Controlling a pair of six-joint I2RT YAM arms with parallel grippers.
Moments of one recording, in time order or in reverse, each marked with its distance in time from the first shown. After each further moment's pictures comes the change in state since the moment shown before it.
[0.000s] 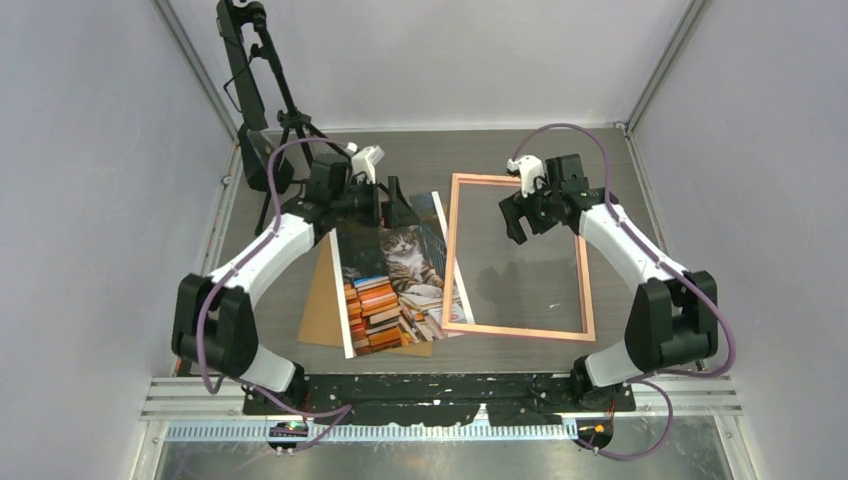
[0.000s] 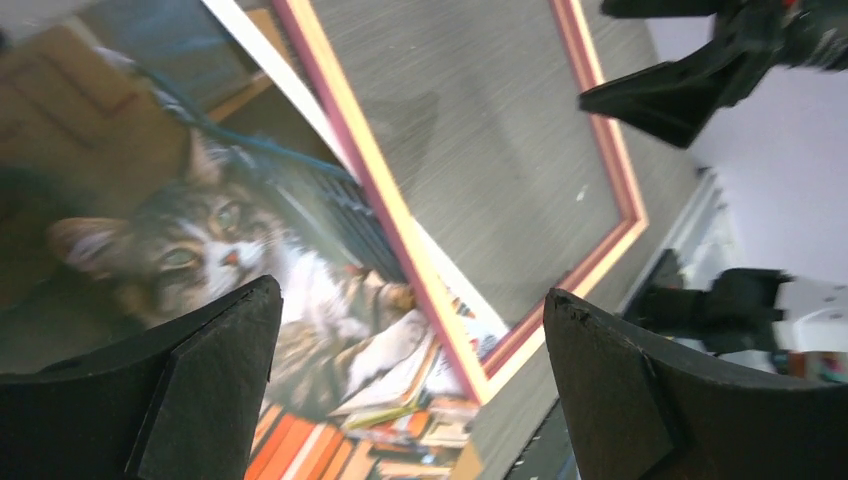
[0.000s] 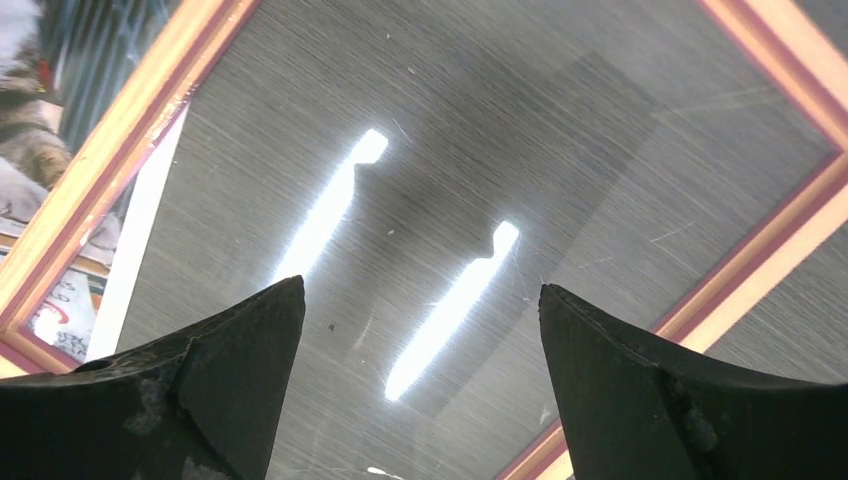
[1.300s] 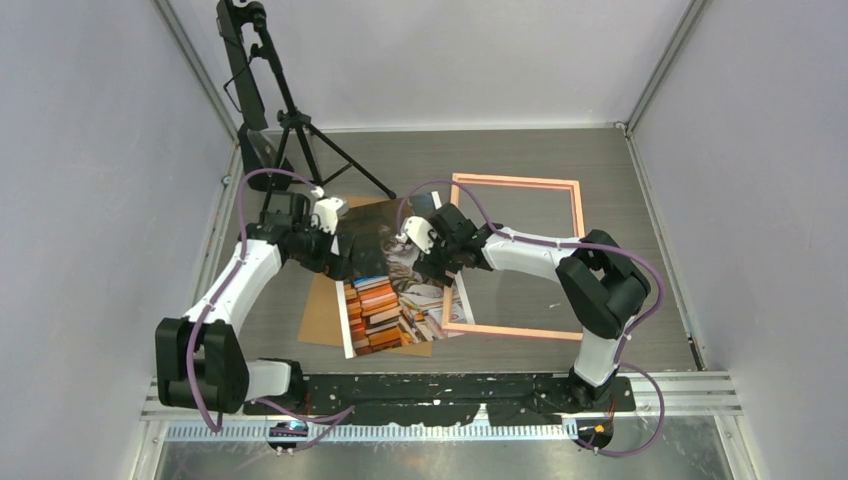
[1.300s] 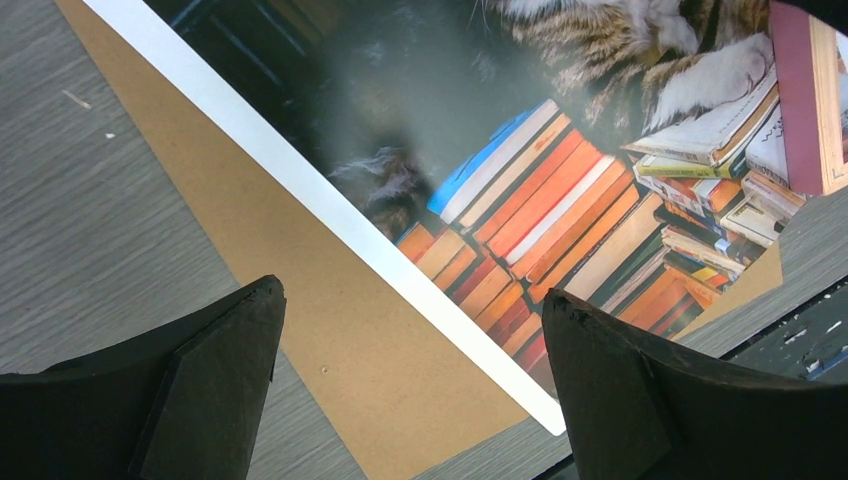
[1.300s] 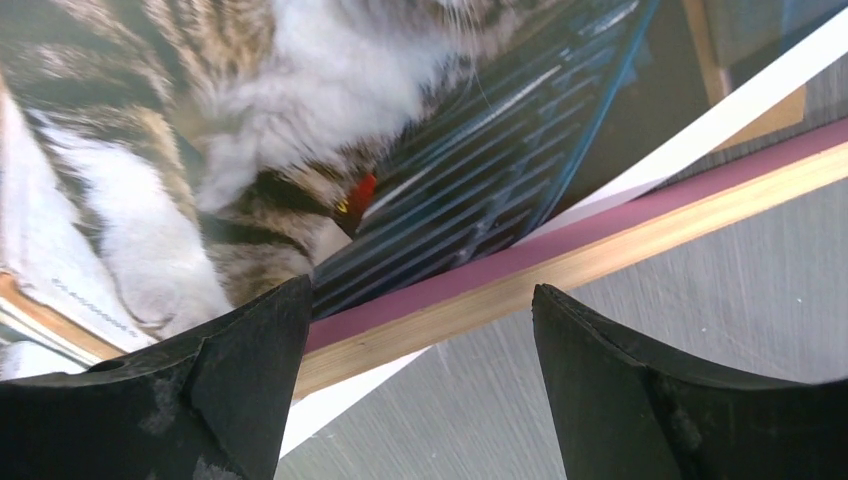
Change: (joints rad) left arm 0.247 -0.240 -0.206 -0.496 -0.229 0.660; right arm 0.573 0.295 -0.009 0.286 0.222 -0.127
